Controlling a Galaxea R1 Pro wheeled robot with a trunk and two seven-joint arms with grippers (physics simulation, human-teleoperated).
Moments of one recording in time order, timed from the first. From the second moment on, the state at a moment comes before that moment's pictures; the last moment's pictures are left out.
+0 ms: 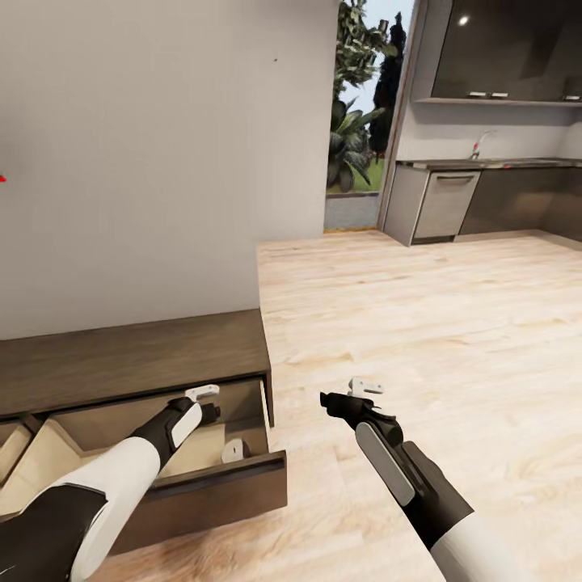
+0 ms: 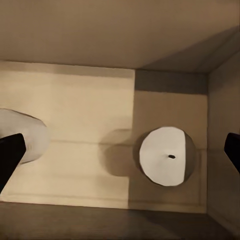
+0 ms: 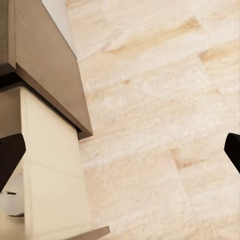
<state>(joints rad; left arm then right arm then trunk) -0.93 0.01 -0.21 -0.28 0.48 0.39 0.30 -0.58 -0.02 0.44 -1.17 -0.69 0.49 -0.47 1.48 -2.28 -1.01</state>
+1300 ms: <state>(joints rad) -0.93 0.07 -0.20 -0.29 0.48 0.58 0.30 -0.57 -0.03 0.44 -1.18 -0.72 0.47 -0.49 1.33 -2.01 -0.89</state>
